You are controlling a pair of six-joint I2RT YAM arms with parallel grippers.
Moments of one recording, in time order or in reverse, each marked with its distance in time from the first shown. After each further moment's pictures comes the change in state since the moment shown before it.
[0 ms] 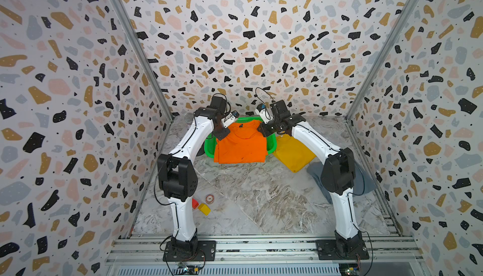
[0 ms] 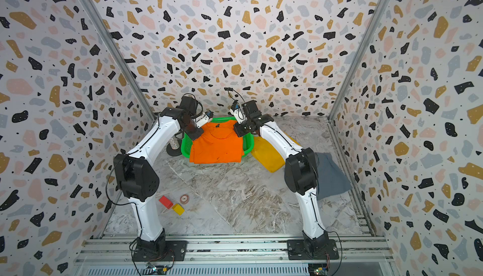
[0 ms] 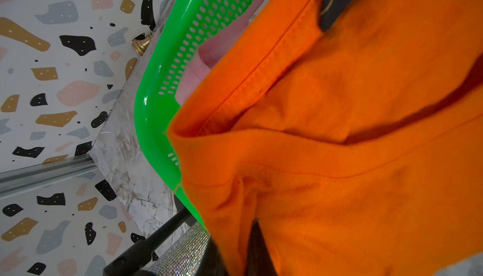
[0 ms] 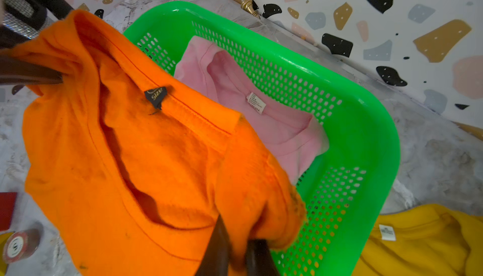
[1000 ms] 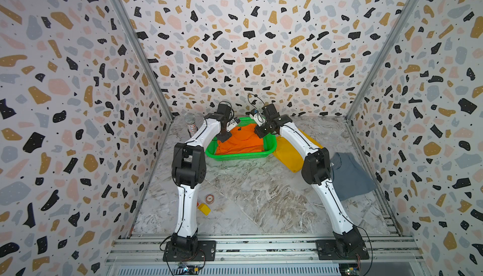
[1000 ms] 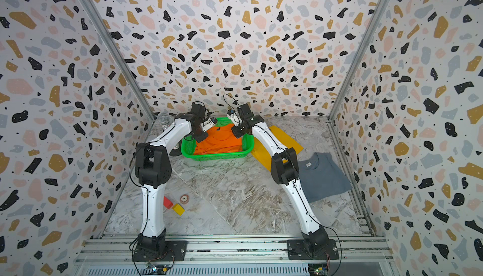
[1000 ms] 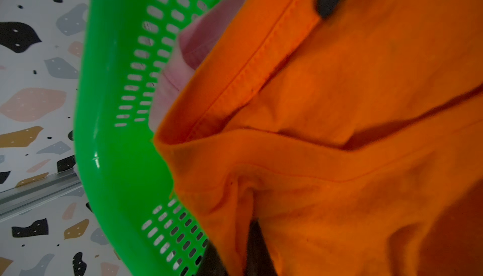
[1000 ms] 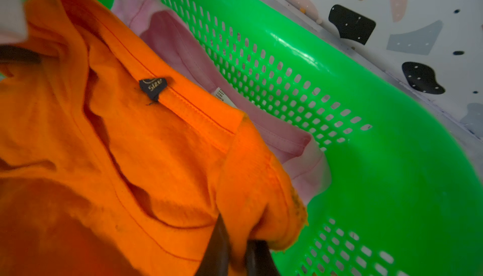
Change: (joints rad) left arm 0.015 0.246 0.038 0.154 -0.085 0.039; right arm -0.012 0.420 0.472 -0.150 0.051 -0.109
